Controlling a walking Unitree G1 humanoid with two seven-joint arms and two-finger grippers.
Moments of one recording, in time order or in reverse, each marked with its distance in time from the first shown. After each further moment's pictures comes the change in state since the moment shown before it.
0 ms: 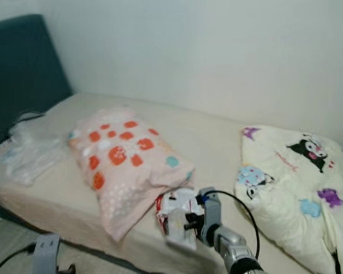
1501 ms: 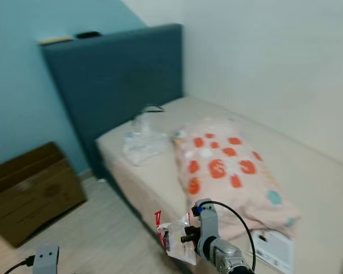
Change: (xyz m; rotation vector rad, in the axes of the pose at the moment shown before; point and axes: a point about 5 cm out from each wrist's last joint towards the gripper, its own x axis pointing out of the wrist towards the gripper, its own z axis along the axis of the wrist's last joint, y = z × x) left arm -0.001 -0.009 -0.006 -0.078 0.026 -0.037; right arm -0.004 -0.001 -0.024 0.017 0.077 -0.064
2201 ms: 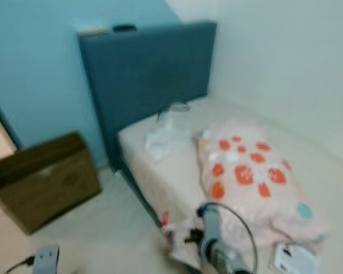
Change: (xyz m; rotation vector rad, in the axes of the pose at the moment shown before) left arm 0.000 -0.001 0.001 0.035 -0.005 -0.027; right arm 0.003 0.008 -0.007 0.023 0.010 -0.013
